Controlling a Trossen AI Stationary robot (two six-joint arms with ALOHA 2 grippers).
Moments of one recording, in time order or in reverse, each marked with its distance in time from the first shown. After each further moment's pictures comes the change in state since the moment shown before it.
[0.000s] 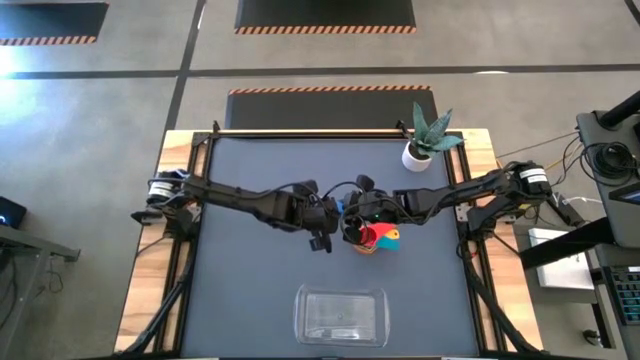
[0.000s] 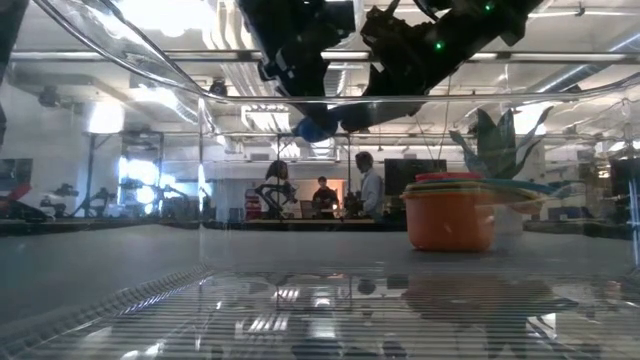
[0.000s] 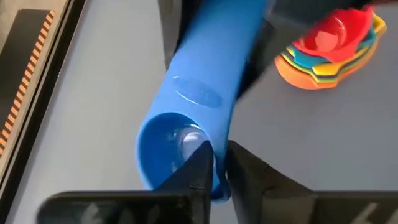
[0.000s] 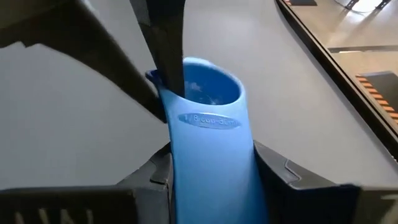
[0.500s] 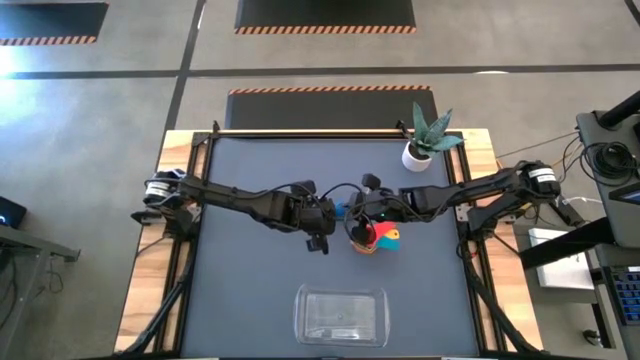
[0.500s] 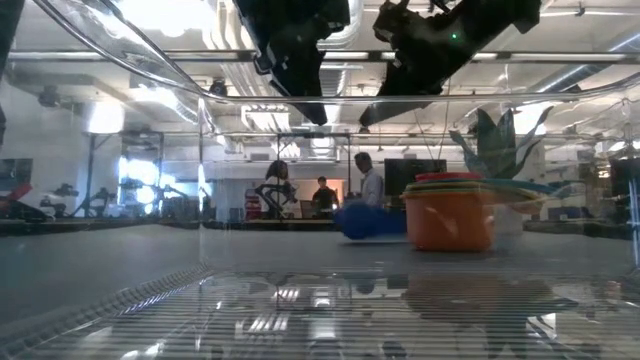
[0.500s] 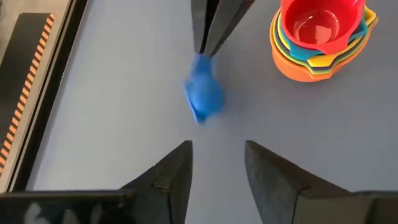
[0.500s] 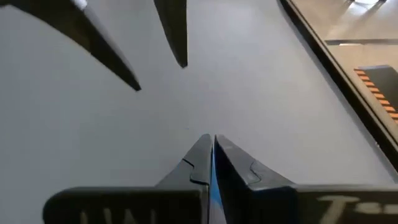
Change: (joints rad) left arm -0.011 -0.024 -0.002 -0.026 -0.002 0.012; right arm 0.001 -0.069 0.001 -0.130 0.000 0.000
